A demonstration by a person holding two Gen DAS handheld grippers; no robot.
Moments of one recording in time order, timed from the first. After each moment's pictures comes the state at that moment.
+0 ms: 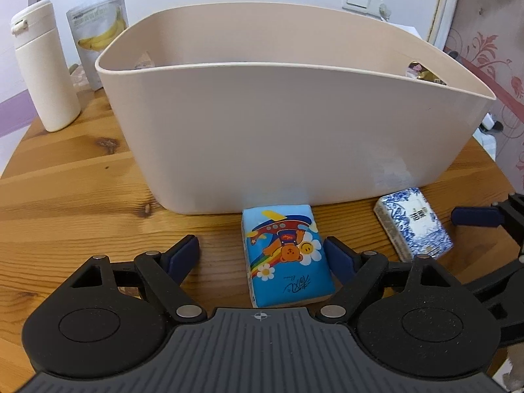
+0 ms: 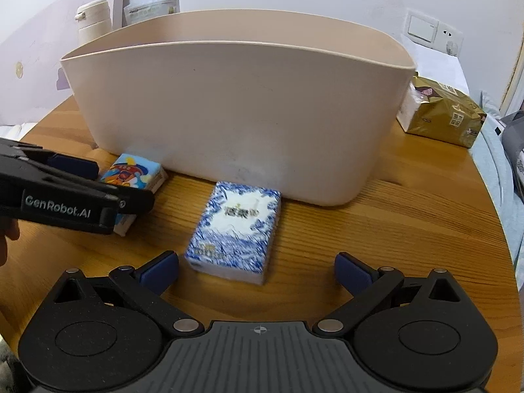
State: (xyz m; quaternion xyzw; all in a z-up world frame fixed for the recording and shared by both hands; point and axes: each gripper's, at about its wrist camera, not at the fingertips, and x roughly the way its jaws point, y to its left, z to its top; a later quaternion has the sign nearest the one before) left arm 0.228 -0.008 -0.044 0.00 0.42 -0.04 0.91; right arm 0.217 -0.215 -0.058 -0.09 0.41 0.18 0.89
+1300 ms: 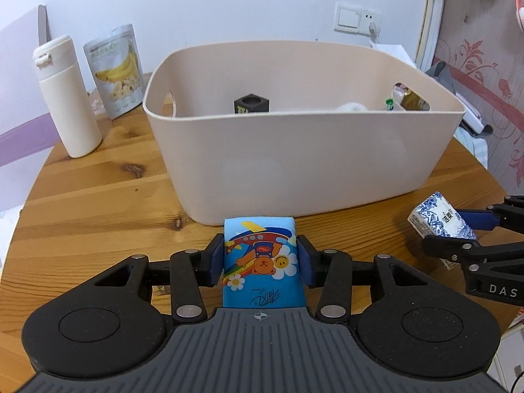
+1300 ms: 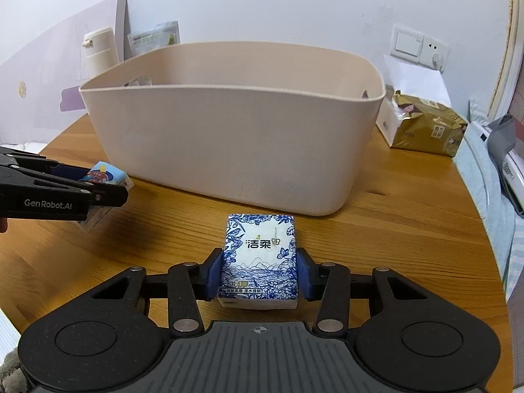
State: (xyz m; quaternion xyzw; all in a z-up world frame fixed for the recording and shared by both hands) left arm 0.195 0.004 -0.010 0.02 0.38 -0.04 0.92; right arm 0.192 -0.232 -0.033 -0.07 0.38 0.18 0.91
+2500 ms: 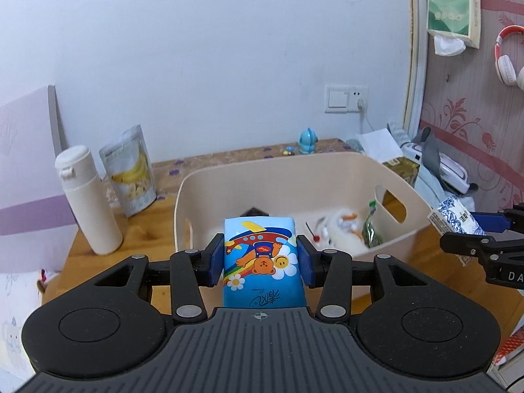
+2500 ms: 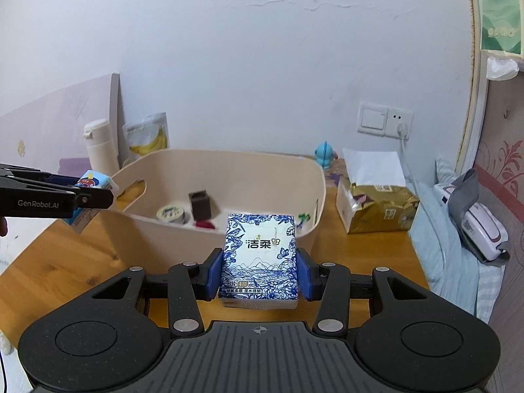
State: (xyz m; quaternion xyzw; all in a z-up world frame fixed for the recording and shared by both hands) left arm 0.194 0.007 0.084 0.04 0.26 -0.06 0.96; right arm 0.175 -0.260 0.054 -0.04 0.26 0.16 0.95
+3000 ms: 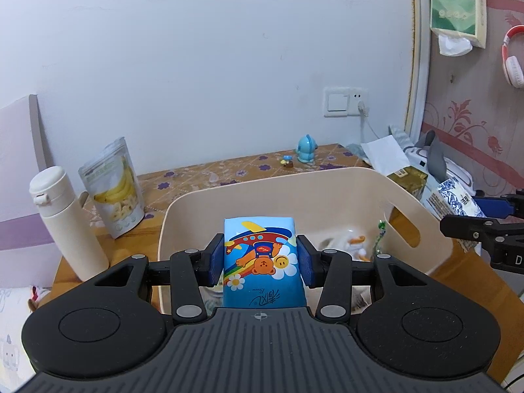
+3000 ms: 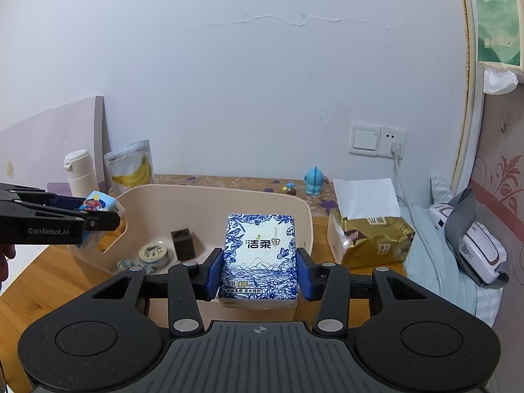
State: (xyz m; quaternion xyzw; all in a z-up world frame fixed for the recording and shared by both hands) left arm 0.252 -0.001 0.086 0.04 0.27 -0.07 0.96; right arm 0.221 -0.262 0.072 -0.02 0.24 0.15 0.96
